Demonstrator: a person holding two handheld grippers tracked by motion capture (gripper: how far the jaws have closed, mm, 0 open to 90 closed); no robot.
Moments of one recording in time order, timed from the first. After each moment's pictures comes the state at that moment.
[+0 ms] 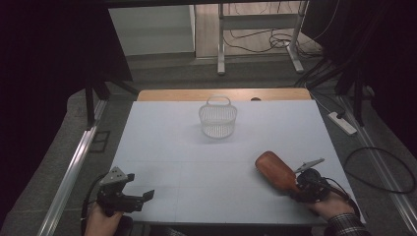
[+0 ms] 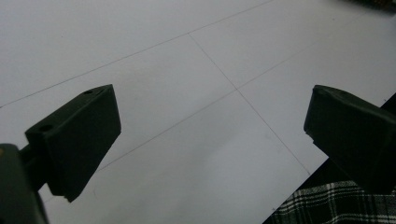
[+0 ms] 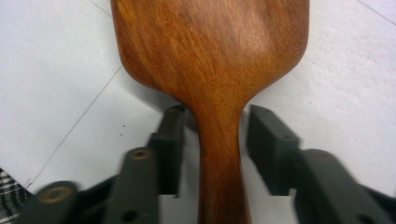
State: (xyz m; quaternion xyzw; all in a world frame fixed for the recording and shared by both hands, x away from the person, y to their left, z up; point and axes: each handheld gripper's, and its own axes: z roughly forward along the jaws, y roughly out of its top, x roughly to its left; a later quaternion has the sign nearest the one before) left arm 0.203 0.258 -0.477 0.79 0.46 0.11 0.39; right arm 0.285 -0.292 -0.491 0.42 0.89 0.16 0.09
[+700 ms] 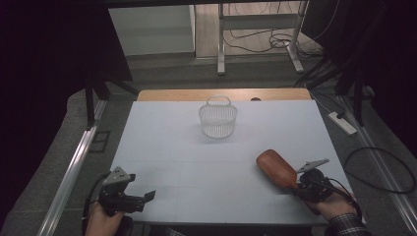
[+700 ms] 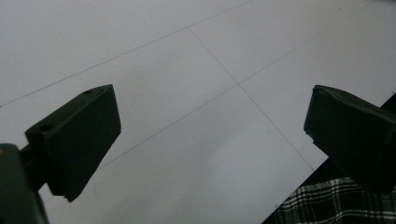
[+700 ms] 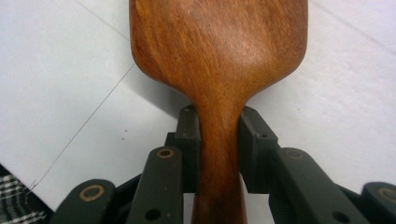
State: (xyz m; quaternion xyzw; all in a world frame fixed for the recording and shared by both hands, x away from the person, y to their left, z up) left arm 0.205 0.253 -0.476 0.80 0.46 0.11 0.37; right arm 0.281 -0.297 -0.486 0.42 0.88 0.19 0.11
